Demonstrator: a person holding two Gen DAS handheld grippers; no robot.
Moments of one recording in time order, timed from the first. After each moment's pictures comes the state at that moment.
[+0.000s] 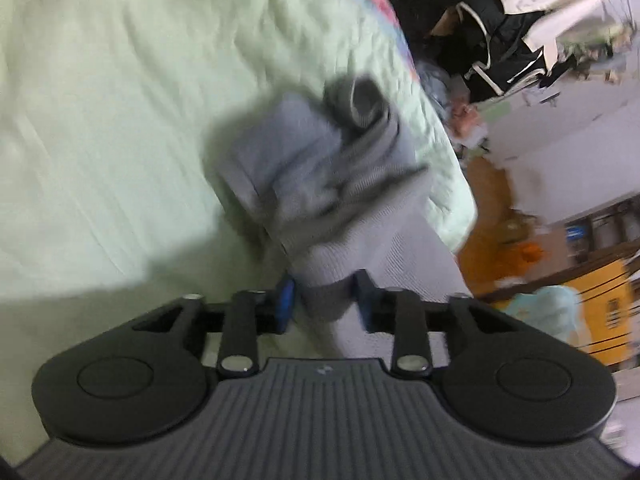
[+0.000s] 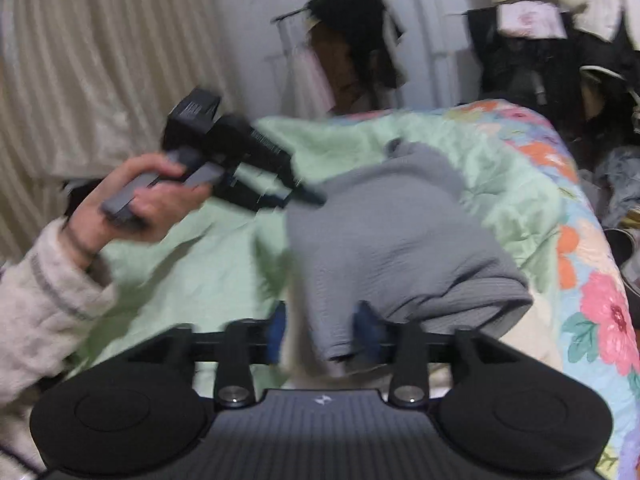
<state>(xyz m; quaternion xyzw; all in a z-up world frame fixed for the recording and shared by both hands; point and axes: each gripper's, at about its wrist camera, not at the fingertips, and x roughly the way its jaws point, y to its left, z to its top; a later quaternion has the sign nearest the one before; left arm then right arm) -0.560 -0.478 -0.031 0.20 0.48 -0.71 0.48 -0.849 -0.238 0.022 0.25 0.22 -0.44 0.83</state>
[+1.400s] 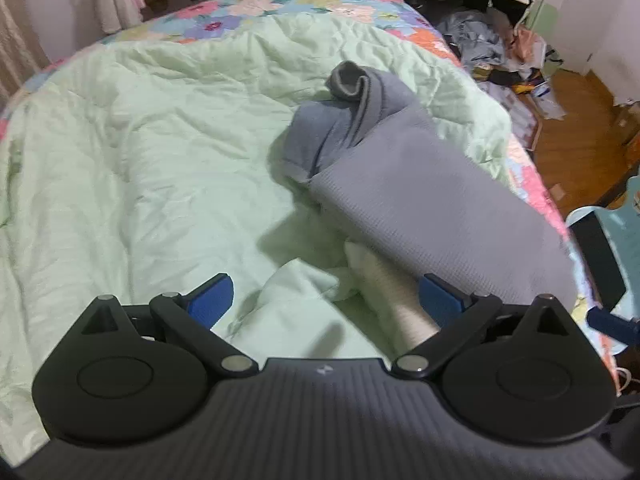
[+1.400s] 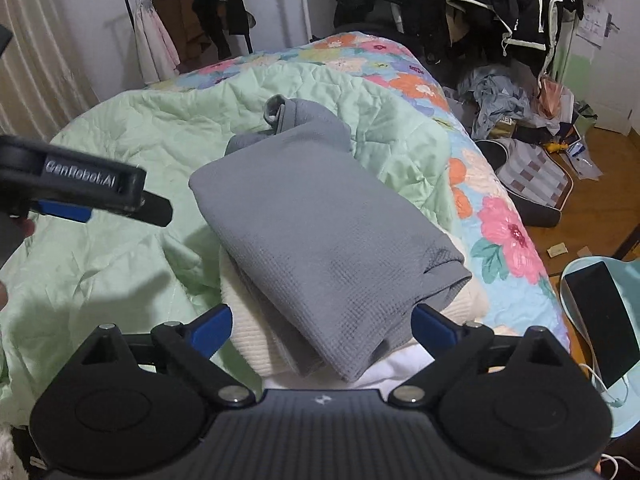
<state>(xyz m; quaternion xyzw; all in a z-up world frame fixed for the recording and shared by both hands) -0.626 -0.368 0.026 0.39 0.32 -0.67 0.55 -0.789 -0.280 0.037 0.36 0.30 -0.61 0.64</state>
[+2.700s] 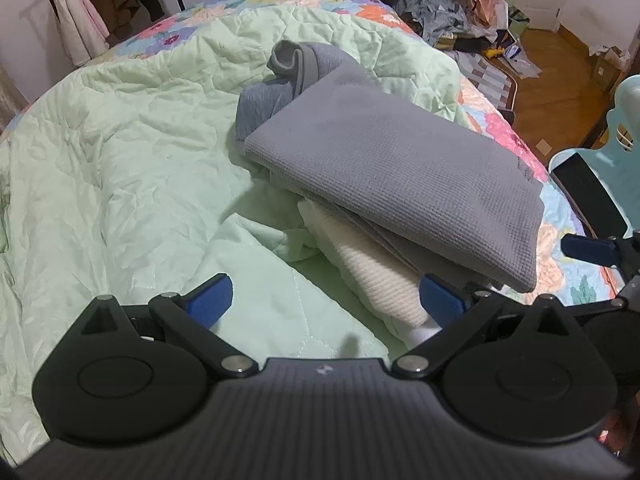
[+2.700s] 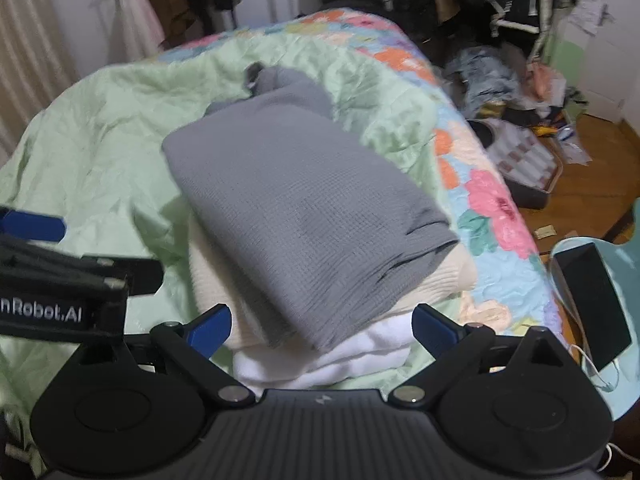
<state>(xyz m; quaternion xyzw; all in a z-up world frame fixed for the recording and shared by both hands) -0.672 -0.310 0.019 0.42 0.28 -0.70 0.51 -0.801 -0.282 0.013 0.35 0.33 -0.63 0.61</state>
